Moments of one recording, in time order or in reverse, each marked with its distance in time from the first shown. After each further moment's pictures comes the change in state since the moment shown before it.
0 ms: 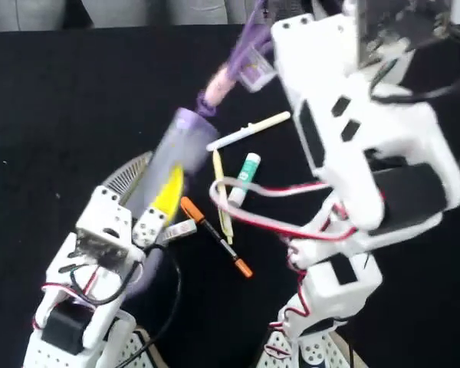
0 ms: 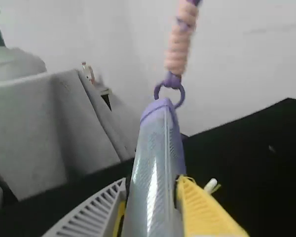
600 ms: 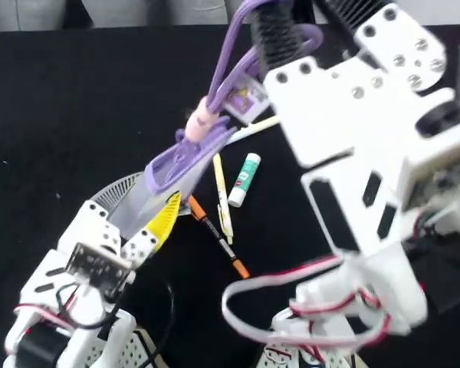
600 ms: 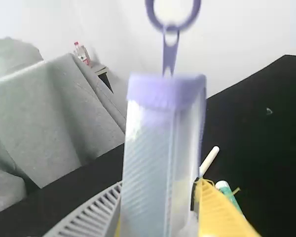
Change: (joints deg) left arm 0.1 0.2 -16.3 19.5 -7.7; right arm -12.7 -14.6 11.3 -13.1 8.6
